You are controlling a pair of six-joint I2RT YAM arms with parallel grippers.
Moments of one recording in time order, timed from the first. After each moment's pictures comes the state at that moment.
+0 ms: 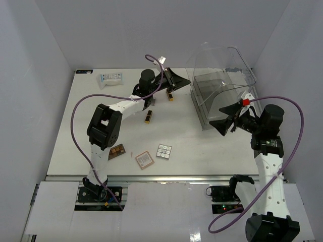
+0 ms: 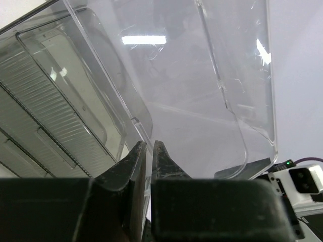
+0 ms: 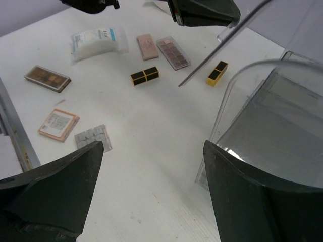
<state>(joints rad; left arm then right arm) -0.53 2.12 1.56 0.68 0.63 -1.20 -0.13 0.77 0.79 -0.26 -1.08 -0.18</state>
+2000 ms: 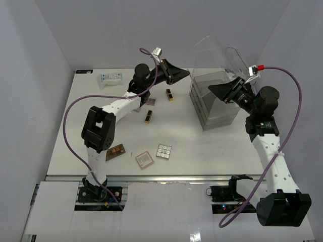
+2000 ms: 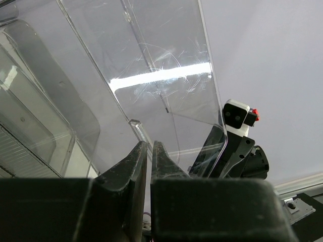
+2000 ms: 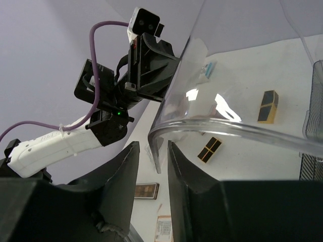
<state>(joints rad) -0.51 2.03 1.59 0.72 0.66 -1.37 0.03 1.00 0.94 0.16 -0.70 0.81</state>
